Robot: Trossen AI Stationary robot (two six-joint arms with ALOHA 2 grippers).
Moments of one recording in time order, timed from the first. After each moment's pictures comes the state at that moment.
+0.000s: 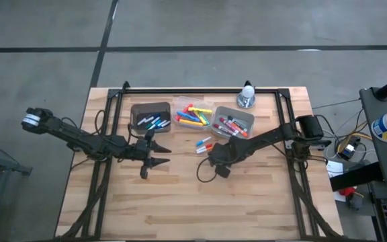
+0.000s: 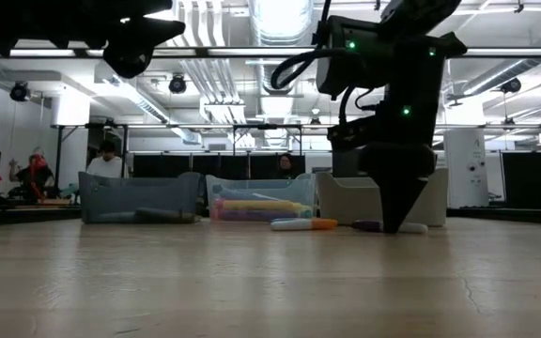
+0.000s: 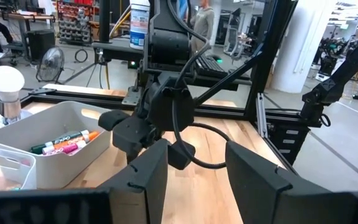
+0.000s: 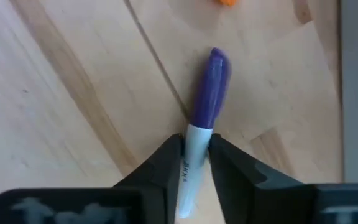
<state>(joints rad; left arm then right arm) -0.28 0.92 0.36 0.56 -0.20 -0.15 0.16 1.88 1.09 -0.70 0.19 0.64</state>
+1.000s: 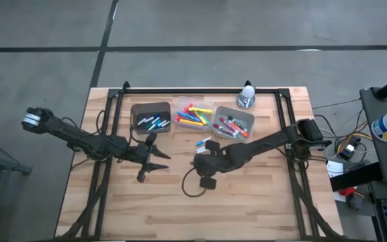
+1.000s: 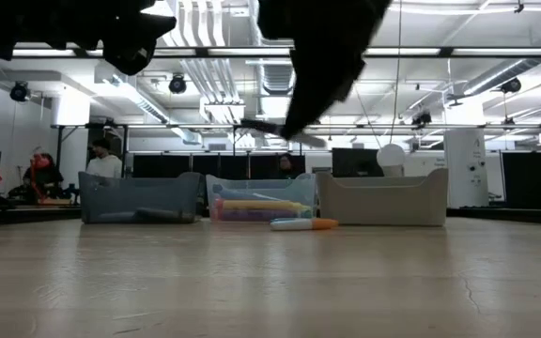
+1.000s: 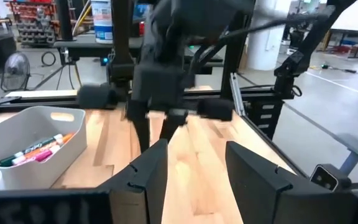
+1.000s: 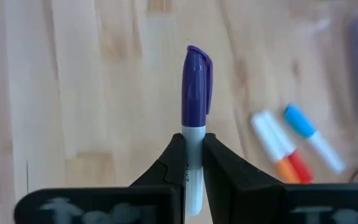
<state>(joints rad) -0.28 0.92 0.35 0.53 -0.07 -0.05 0.26 1.88 1.45 -0.65 0.26 0.36</state>
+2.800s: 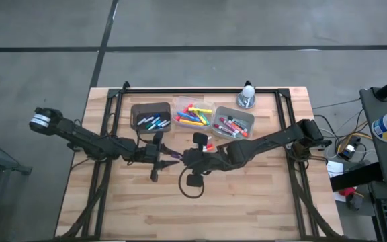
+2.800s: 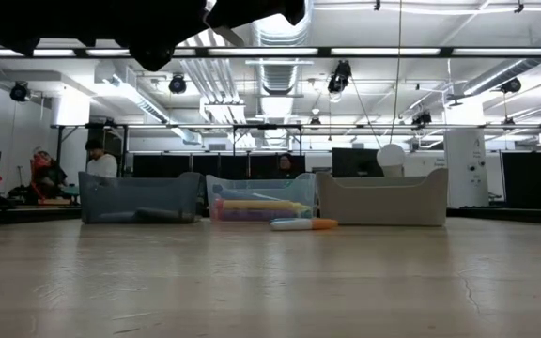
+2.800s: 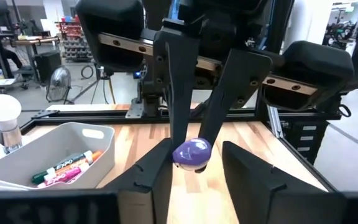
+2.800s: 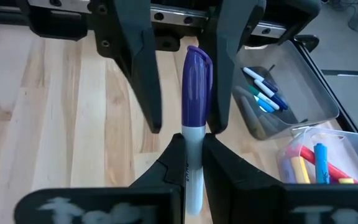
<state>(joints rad) -0.28 1.14 0.44 0.73 -0.21 -0.03 0.28 1.88 1.66 -0.49 0.45 0.16</state>
